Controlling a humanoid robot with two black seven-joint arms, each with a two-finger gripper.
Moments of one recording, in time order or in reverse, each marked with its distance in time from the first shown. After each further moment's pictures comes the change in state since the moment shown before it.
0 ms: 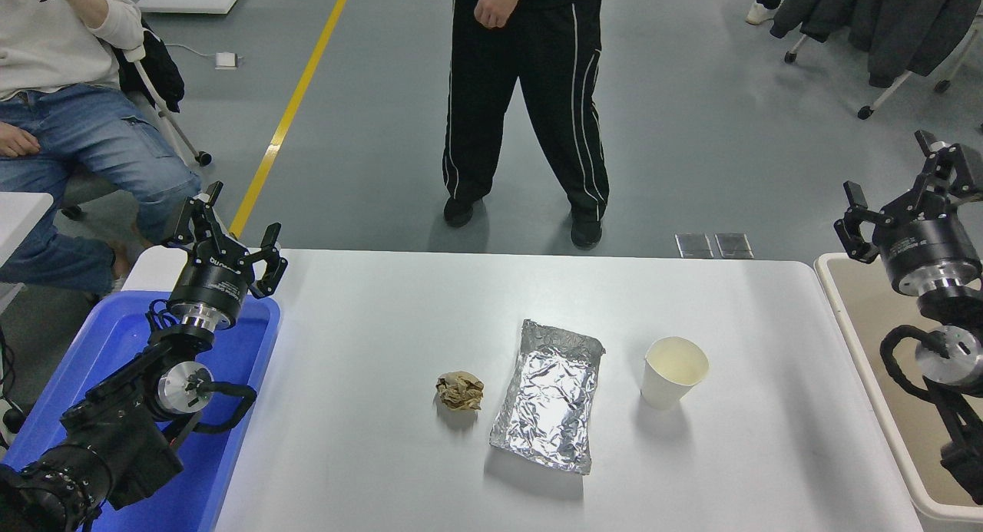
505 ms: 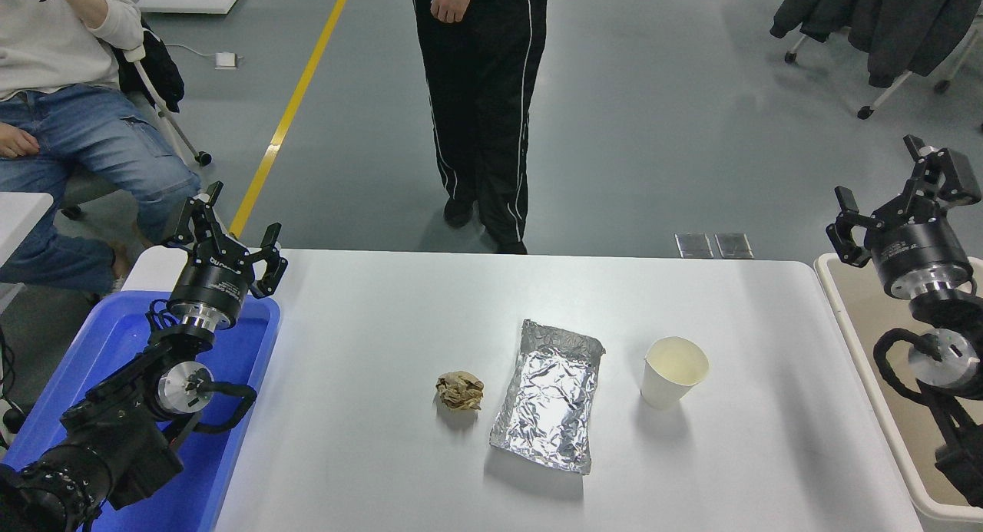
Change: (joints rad) left arm 0.000 0.000 0.001 0.000 0.000 0.000 0.000; right arm -0.002 0.003 -0.010 -0.004 0.000 0.003 0.000
